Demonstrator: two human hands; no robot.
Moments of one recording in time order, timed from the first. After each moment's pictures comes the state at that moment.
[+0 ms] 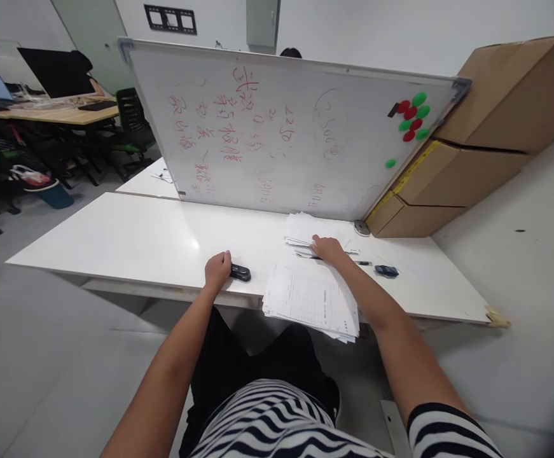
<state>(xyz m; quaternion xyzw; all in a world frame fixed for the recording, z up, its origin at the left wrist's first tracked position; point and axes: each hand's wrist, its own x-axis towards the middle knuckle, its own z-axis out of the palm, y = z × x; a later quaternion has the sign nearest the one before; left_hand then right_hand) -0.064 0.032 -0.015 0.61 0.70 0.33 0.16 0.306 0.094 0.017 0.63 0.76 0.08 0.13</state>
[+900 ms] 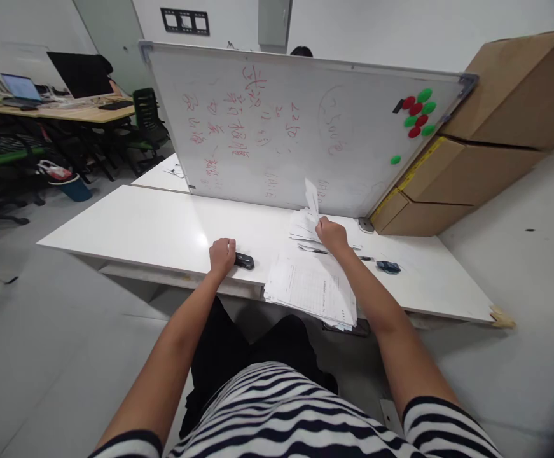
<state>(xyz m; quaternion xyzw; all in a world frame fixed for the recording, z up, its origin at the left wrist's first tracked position) -0.068 0.030 -0.018 0.65 0.68 0.34 0.04 0.275 0.056 0.079 0.70 0.71 0.07 -0.02</state>
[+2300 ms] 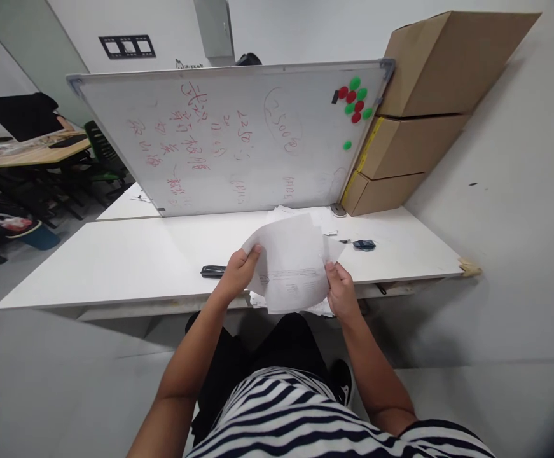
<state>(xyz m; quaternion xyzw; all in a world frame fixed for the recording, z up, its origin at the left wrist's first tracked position) 0.044 -0.044 0.115 0.68 0.45 0.42 0.40 0.264 -0.126 0.070 0.50 0.40 -0.41 -0.65</state>
